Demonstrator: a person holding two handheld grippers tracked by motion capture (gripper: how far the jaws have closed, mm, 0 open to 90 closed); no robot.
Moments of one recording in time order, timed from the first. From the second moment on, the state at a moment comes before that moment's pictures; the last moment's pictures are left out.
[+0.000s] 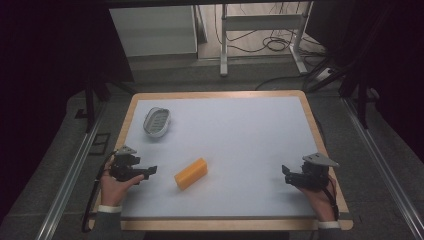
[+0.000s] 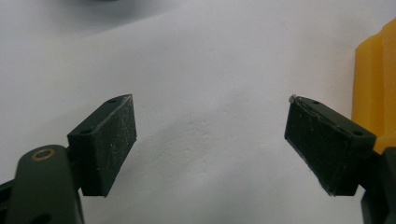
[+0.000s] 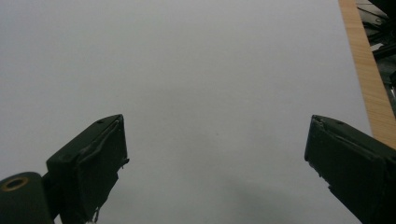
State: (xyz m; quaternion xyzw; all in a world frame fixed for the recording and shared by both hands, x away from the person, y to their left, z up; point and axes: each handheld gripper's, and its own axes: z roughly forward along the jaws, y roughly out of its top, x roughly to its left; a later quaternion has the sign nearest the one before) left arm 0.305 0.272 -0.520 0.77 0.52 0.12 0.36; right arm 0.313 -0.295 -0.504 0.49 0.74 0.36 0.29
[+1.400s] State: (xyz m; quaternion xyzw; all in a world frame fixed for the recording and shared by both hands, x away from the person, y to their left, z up) left arm 0.300 0.270 -0.480 0.77 0.51 0.11 0.37; right arm 0.308 -0.310 -0.507 0.50 0.73 0.36 0.29
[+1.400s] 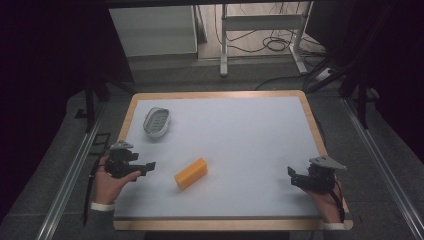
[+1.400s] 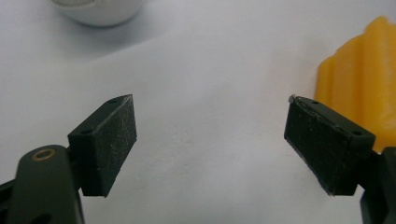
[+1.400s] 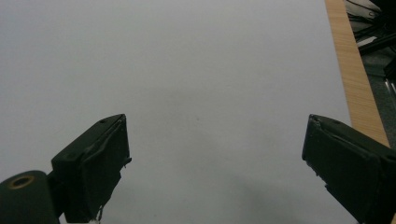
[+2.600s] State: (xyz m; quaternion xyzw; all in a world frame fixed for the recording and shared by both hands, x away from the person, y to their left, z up) left arm 0.301 0.235 -0.442 0.82 0.44 0.10 0.36; right arm 0.306 -0.314 -0.508 0.51 0.73 0.35 0.29
